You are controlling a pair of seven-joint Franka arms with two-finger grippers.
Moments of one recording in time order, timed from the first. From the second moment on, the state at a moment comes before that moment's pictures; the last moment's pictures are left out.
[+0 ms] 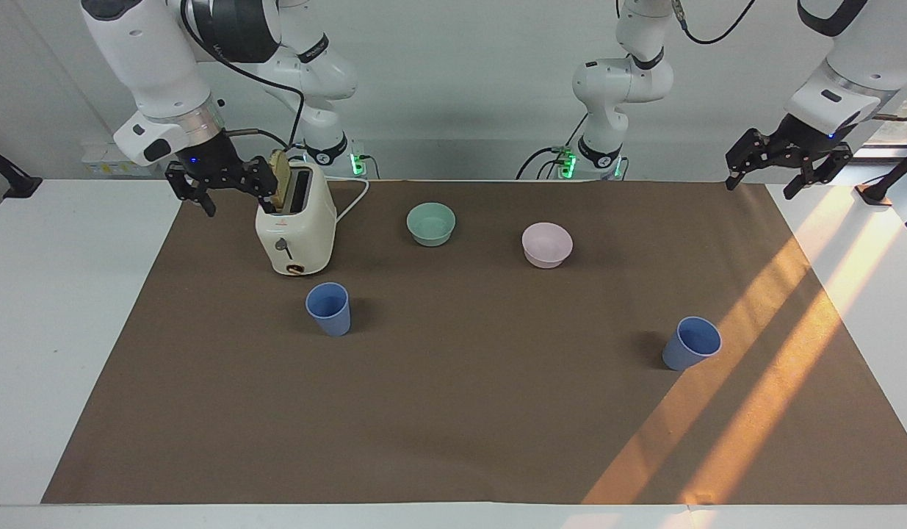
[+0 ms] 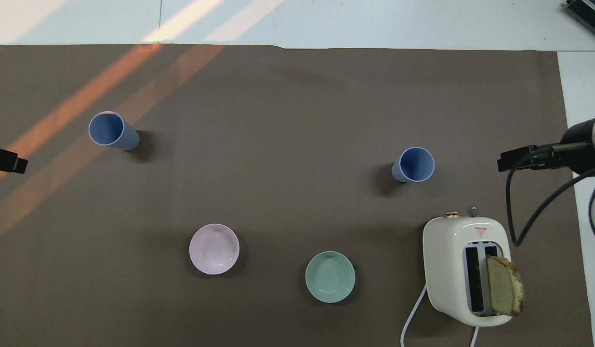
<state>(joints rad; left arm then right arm) -0.02 0.01 0.05 -1.46 -0.04 1.45 0.27 -0.10 -0.04 0.09 -1.69 0.03 1.66 -0.04</state>
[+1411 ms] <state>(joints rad) -0.02 0.31 0.07 -1.49 -0.07 1.95 0.28 -0.10 -0.04 0.09 -1.69 0.03 1.66 -0.04</state>
